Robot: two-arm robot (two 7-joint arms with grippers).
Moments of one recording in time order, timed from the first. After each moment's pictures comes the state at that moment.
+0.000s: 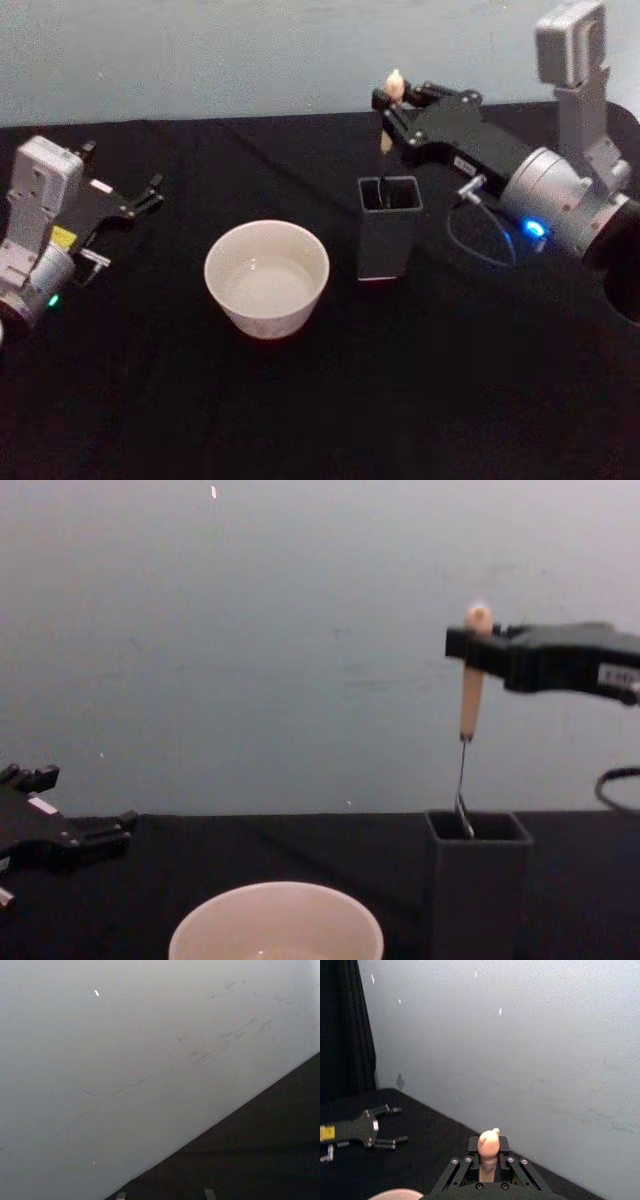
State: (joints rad) left arm -0.20 0.60 0.45 -1.41 -0.25 -0.12 0.03; right arm 0.20 0.41 -0.32 -1.76 0.39 0.17 0.34
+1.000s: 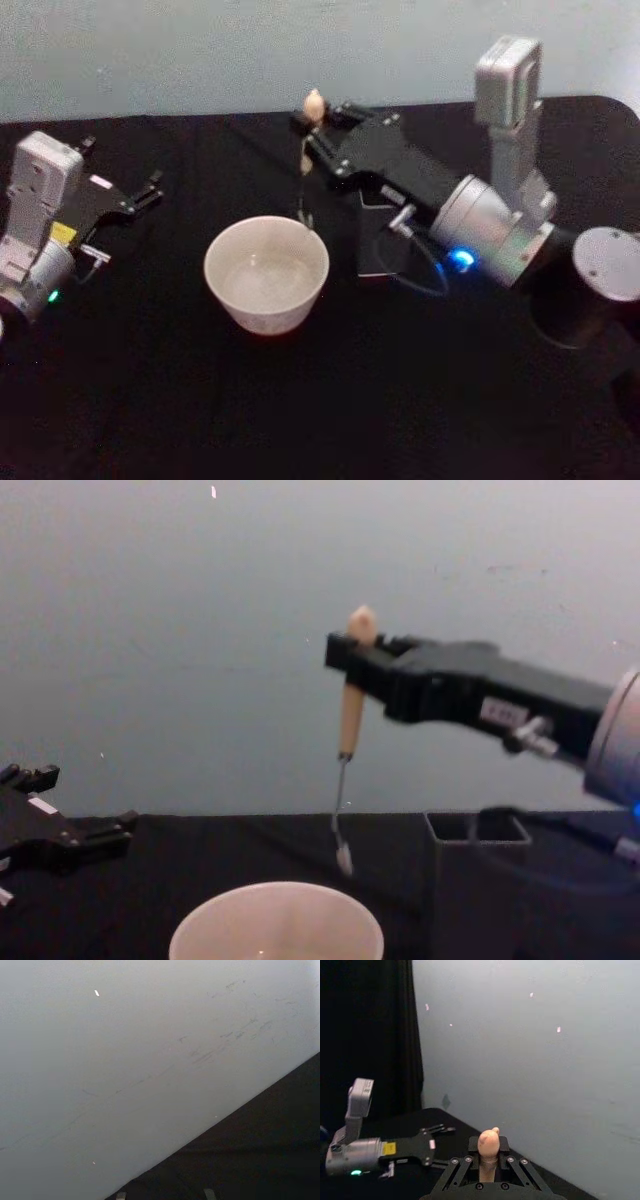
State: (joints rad) left arm -0.20 0.60 0.45 -1.41 -0.25 -0.12 0.03; right arm 0.21 0.34 -0.45 -1.68 0.41 0.00 0.41
